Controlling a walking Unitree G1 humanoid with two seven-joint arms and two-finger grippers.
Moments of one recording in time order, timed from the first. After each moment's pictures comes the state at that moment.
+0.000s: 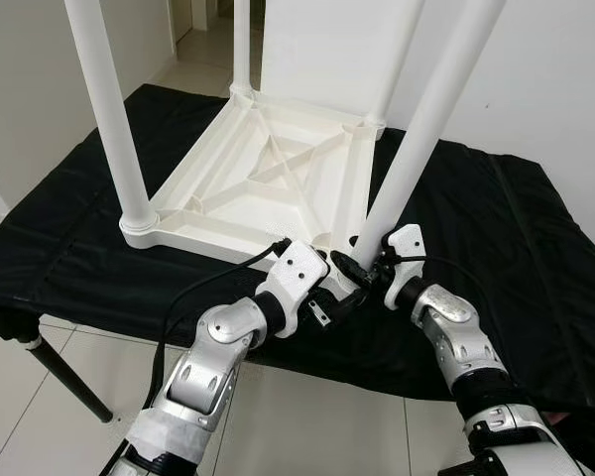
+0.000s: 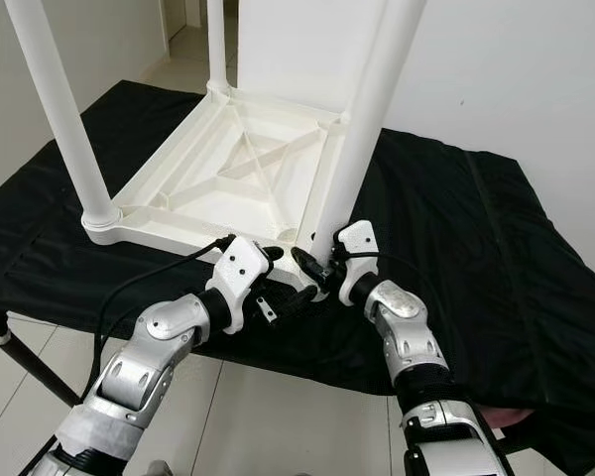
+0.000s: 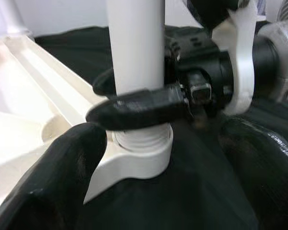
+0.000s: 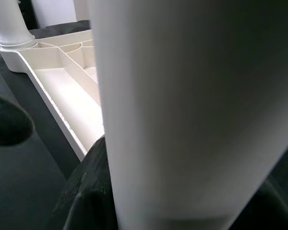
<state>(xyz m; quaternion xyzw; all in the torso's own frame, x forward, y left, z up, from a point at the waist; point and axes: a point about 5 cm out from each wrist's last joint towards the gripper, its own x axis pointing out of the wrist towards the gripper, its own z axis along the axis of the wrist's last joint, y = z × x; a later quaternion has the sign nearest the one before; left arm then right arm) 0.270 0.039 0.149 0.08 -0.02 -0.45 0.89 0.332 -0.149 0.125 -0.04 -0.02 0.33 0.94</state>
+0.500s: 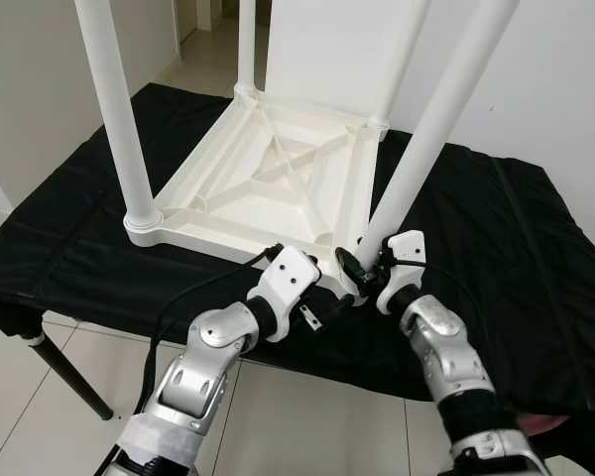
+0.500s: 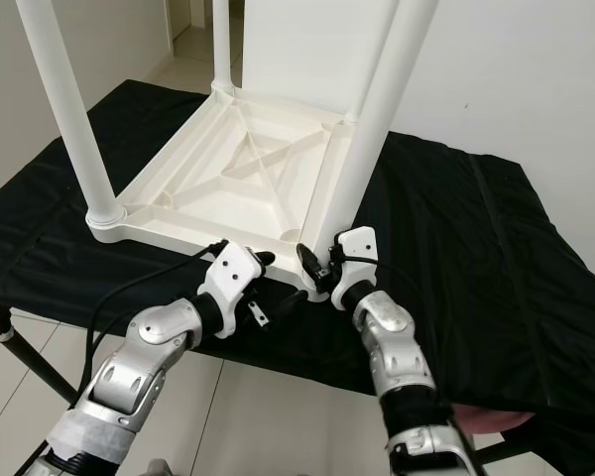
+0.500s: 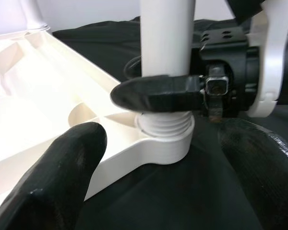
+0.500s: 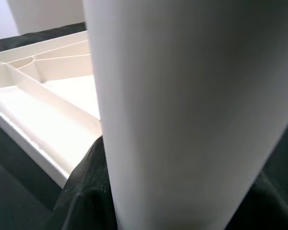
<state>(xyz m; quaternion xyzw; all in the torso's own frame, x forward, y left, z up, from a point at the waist) 0.275 0.055 0.148 0.10 -0.01 -0.43 0.90 0.319 -0.135 0.122 0.00 -0.03 0.20 0.98</state>
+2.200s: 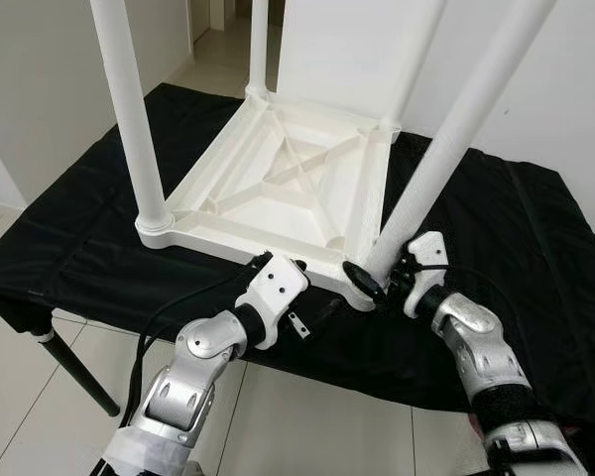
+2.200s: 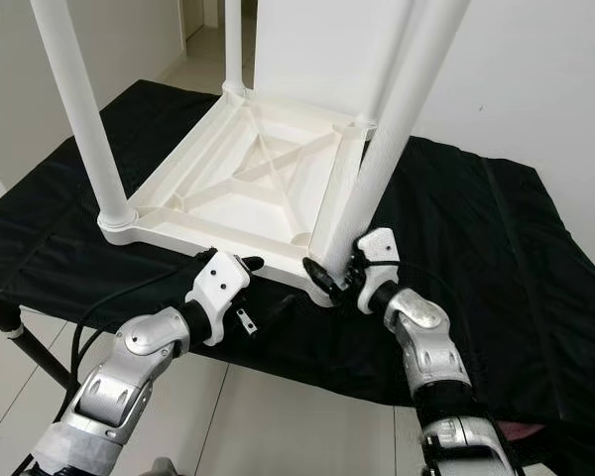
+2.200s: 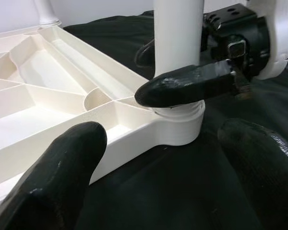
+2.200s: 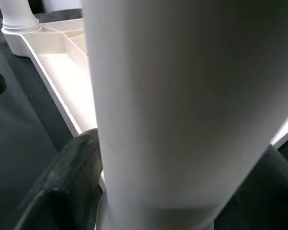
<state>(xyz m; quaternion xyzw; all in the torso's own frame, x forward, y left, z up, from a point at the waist) 0.265 0.061 0.142 0.11 -0.02 -0.43 0.90 0.326 -0.166 0.122 -0.06 0.00 0.34 0.94</state>
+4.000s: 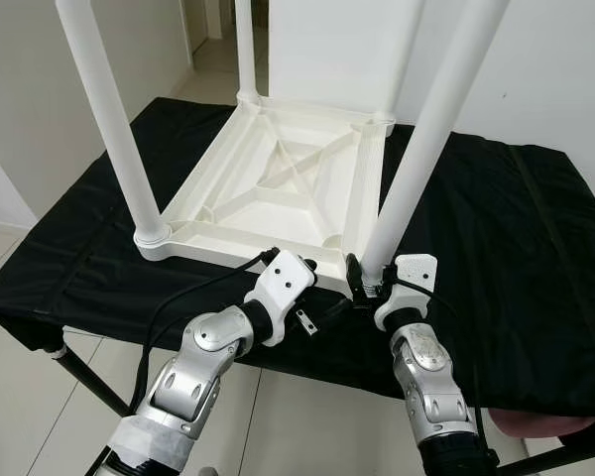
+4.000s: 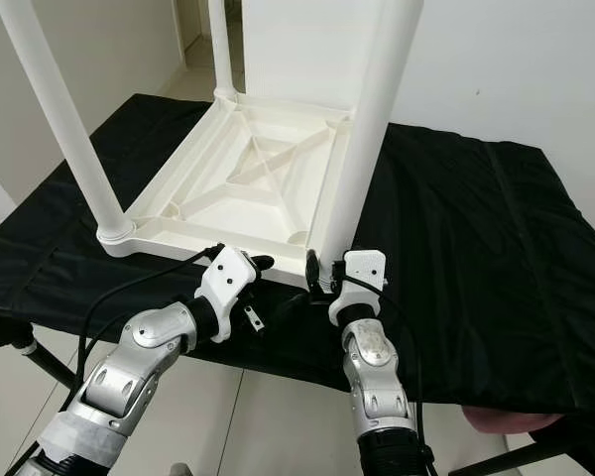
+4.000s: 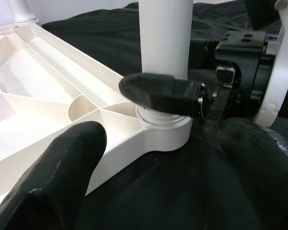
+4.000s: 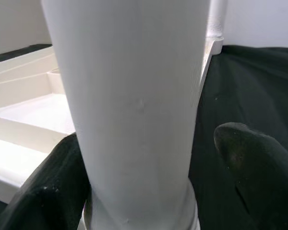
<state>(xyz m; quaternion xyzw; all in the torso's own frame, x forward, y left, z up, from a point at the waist) 0.269 0.054 0.145 0.09 -0.02 -0.45 0.89 0.293 -0.138 0.118 0.01 -0.07 0.06 1.00</state>
